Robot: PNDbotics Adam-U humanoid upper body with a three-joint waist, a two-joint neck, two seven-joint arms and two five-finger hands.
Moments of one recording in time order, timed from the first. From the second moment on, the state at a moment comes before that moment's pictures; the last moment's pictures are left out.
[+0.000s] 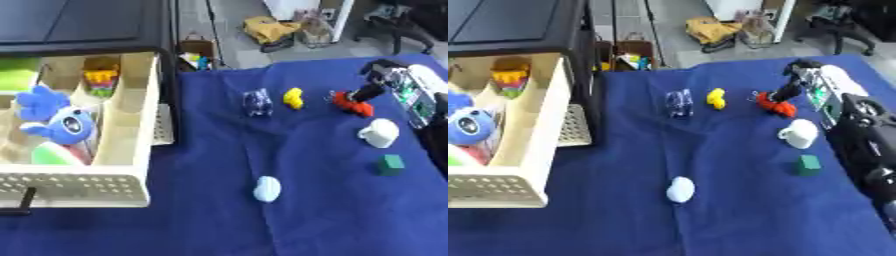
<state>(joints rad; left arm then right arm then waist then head) -0.63 0.55 0.13 -1.99 0.33 -0.59 0.38 -0.94 -0.75 0.04 -0.82 0.90 0.30 0.42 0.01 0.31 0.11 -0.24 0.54</state>
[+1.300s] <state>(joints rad) -0.63 0.55 0.13 -1.99 0.33 -0.59 0.38 -0.87 -0.86 0.05 -0.99 0.78 0.28 0.43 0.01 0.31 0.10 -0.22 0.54</state>
